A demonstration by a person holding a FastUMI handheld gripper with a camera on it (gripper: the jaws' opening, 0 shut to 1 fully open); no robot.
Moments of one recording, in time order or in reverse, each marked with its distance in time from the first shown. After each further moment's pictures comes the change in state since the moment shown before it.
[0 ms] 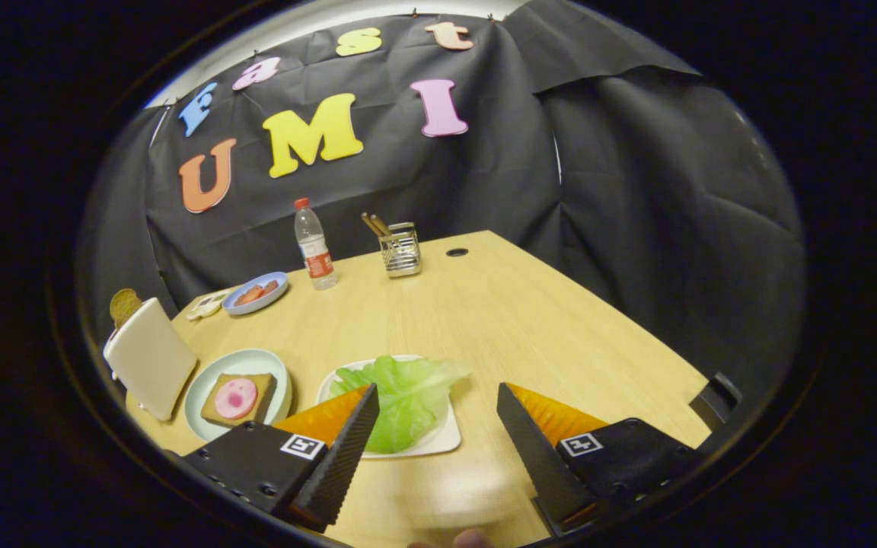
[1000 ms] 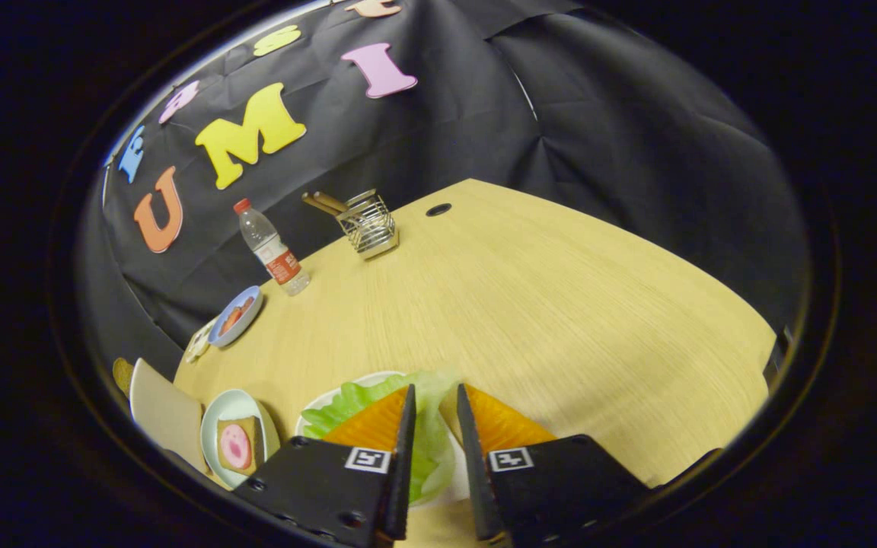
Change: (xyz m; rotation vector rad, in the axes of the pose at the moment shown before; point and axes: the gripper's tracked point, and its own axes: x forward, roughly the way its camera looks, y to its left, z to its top) arm 0.074 0.003 0.001 0.238 0.147 0.036
